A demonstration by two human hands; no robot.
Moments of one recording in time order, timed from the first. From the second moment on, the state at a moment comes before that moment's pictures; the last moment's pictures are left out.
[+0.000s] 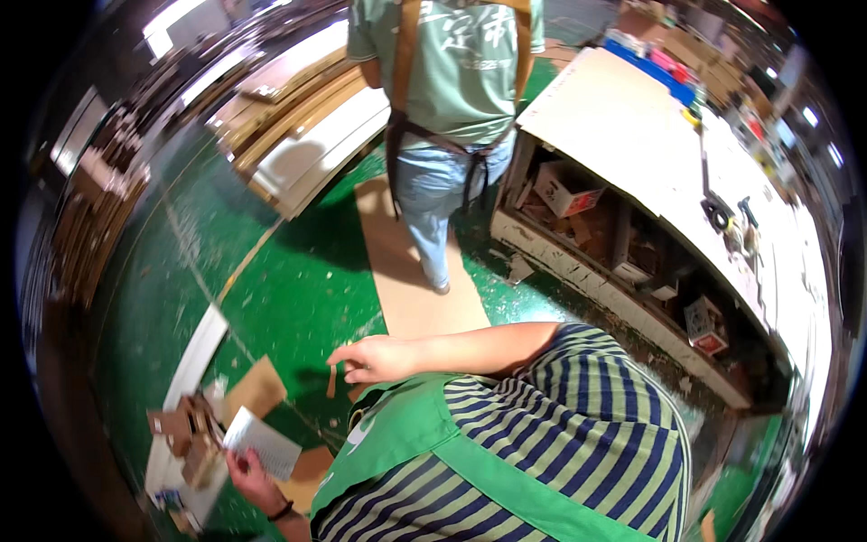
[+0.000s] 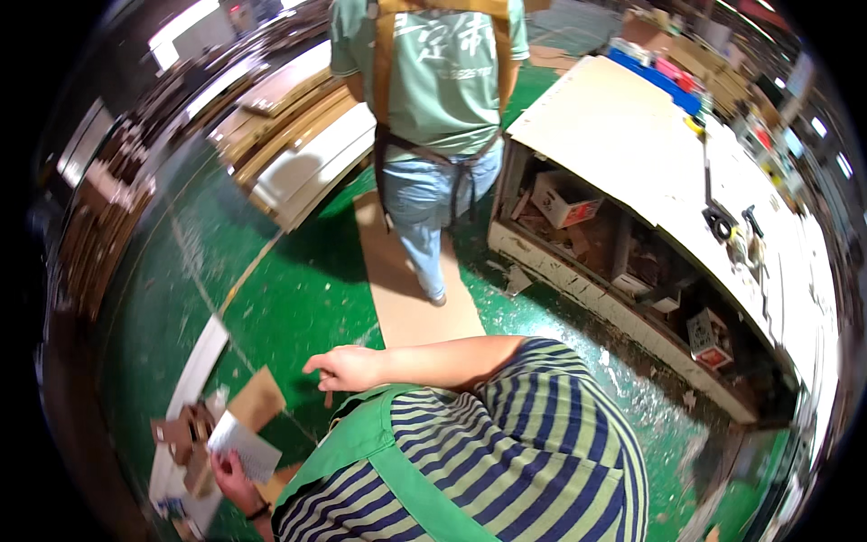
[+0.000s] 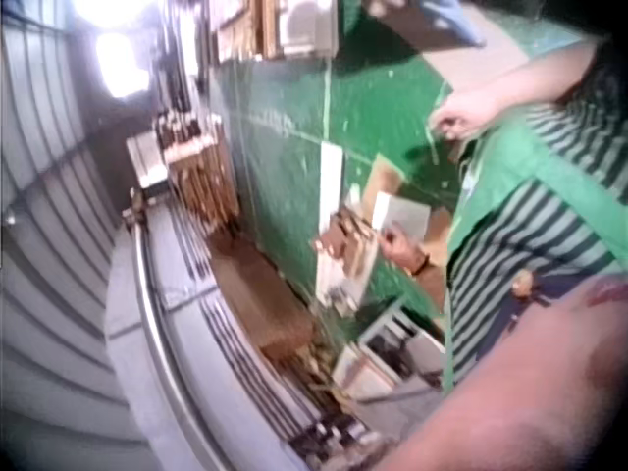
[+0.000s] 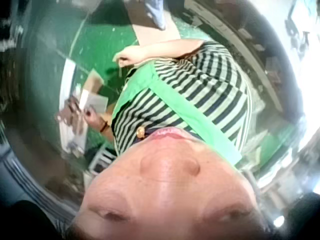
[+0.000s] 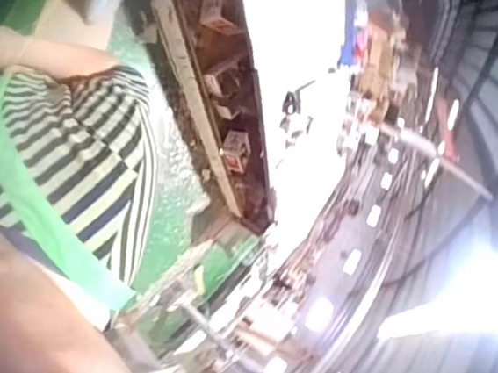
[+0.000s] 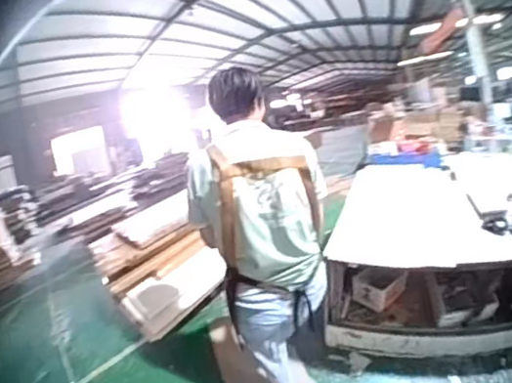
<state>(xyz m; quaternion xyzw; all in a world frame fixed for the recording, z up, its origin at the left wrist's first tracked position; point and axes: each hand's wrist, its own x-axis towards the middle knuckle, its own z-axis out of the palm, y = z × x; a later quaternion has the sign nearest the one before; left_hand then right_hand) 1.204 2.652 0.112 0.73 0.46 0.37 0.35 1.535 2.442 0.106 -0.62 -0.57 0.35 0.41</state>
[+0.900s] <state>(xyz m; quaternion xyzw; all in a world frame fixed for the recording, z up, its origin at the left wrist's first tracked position) 2.138 3.141 0.098 0.95 -0.02 0.24 0.18 1.923 2.558 -0.174 -0.87 0.22 0.30 0.33</state>
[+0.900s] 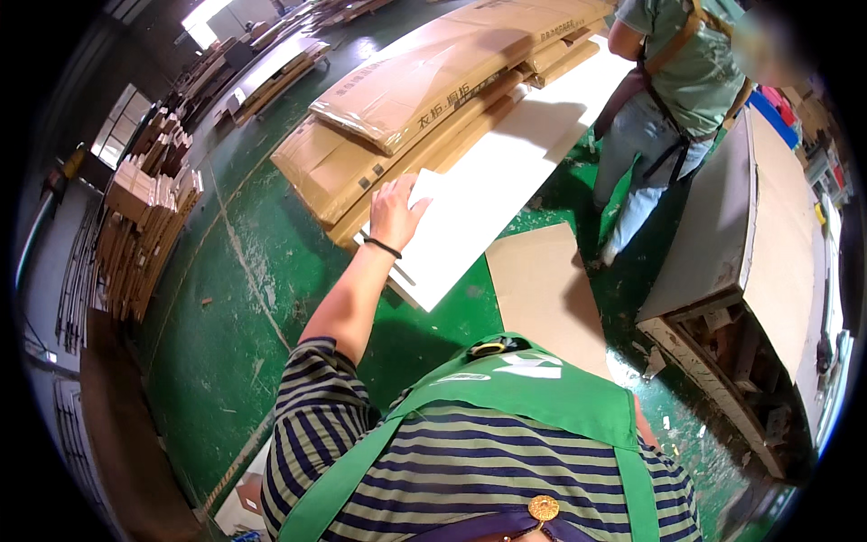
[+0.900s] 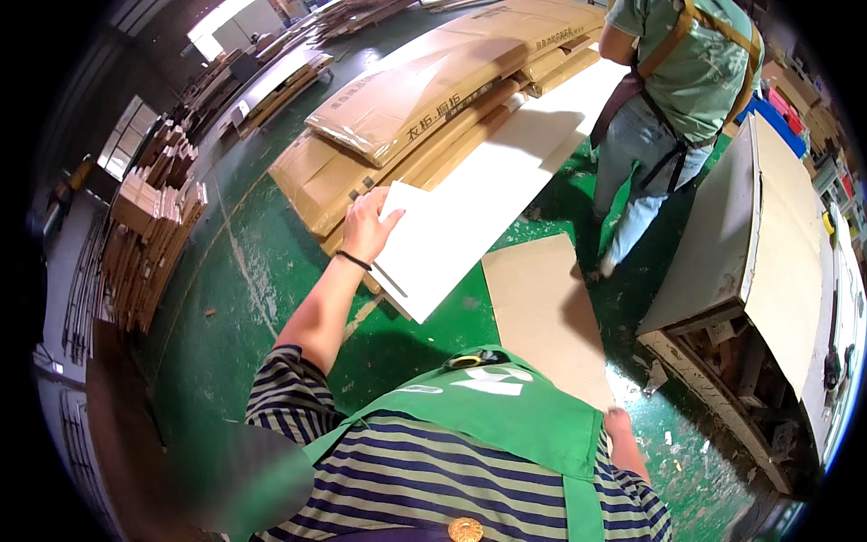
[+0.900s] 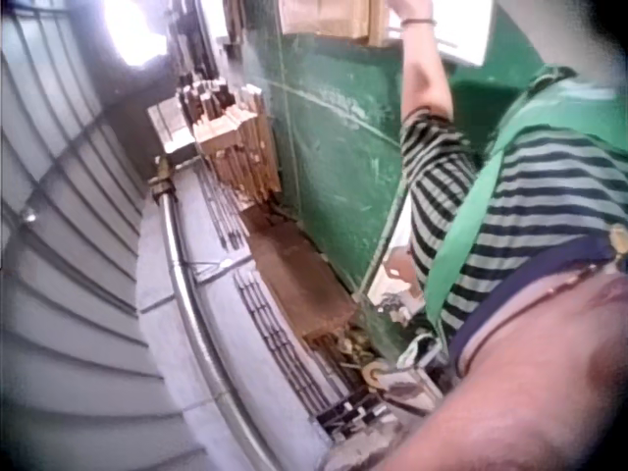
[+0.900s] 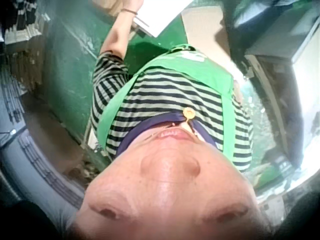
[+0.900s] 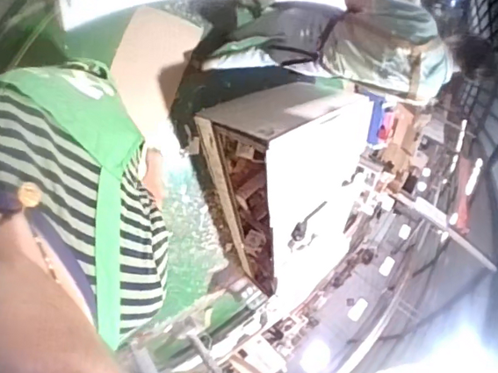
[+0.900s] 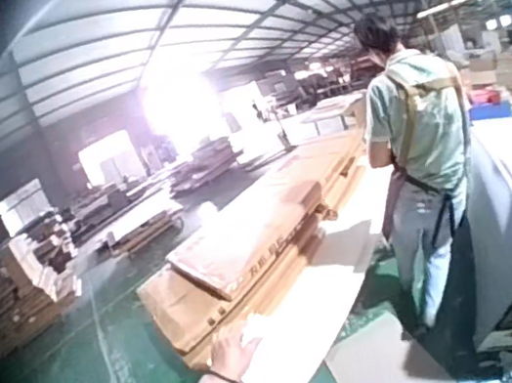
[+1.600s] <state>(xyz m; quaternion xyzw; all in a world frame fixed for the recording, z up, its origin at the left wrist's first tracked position) 2.574 3.302 -0.036 0.99 0.08 0.08 -0.08 2.131 2.686 -0.100 -0.78 0.45 0.22 0.38</state>
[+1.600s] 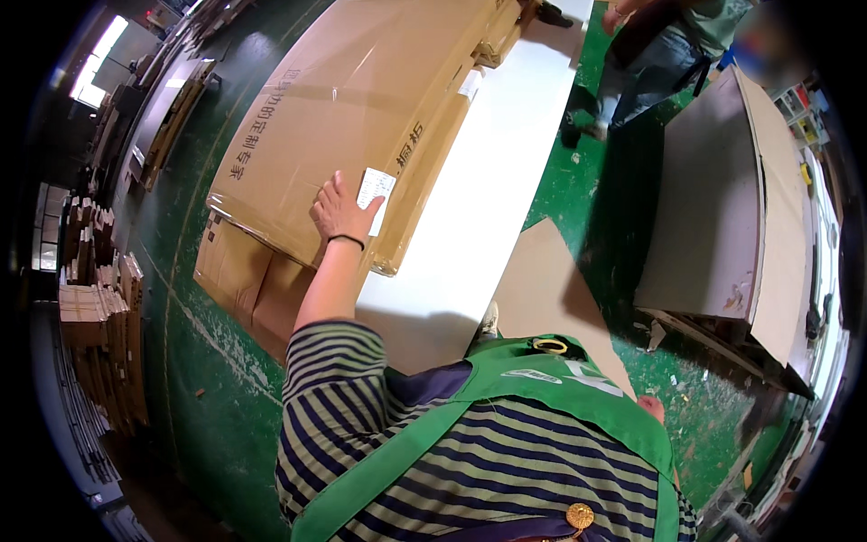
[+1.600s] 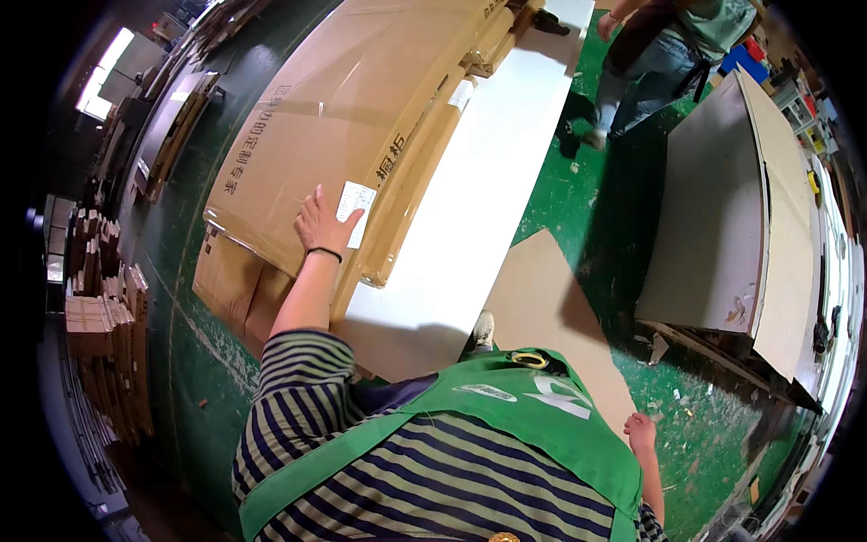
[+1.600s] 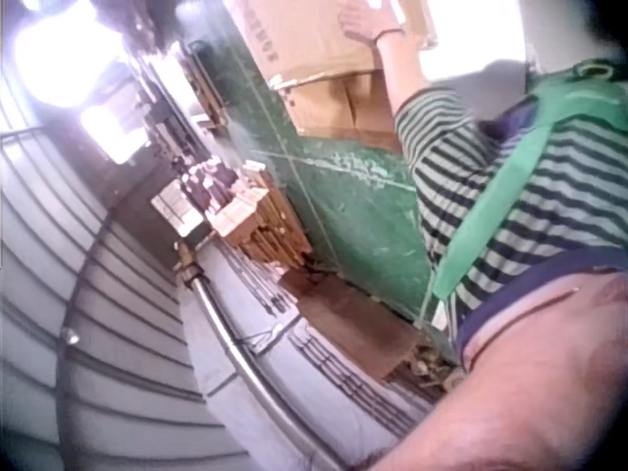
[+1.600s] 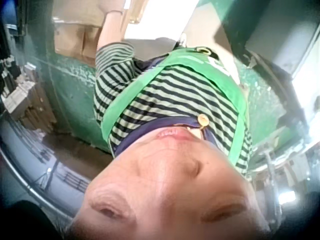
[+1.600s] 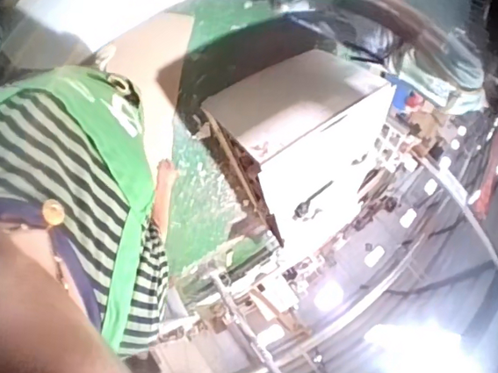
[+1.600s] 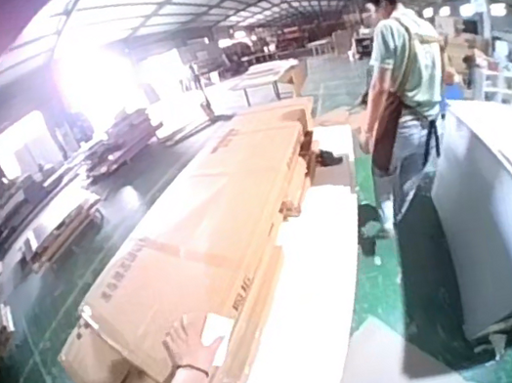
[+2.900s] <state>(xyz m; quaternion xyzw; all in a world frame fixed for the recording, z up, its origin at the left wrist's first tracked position) 2.890 2.850 -0.185 0.85 0.05 -0.35 0.38 2.743 2.367 -0.038 -0.86 0.15 0.02 0.49</state>
